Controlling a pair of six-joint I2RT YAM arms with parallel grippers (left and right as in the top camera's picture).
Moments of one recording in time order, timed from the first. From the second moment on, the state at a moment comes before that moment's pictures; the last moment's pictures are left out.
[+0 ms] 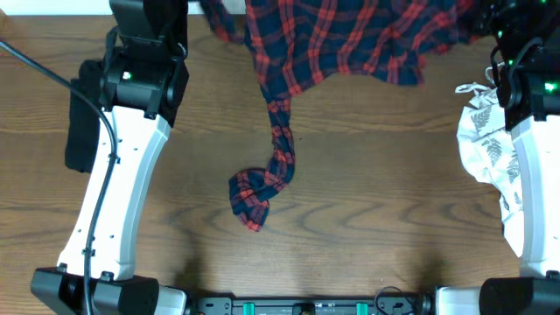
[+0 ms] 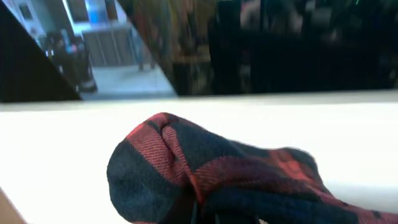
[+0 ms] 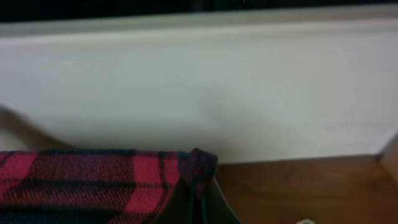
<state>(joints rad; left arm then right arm) -0.19 1.60 1.73 -0.16 -0.28 0.03 -0.09 1.55 1.60 -0.31 -0.02 0.06</state>
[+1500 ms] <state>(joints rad) -0.18 1.07 1.73 -0.64 -0.08 -0.16 -0.09 1.26 1.62 -0.49 -0.08 0.04</state>
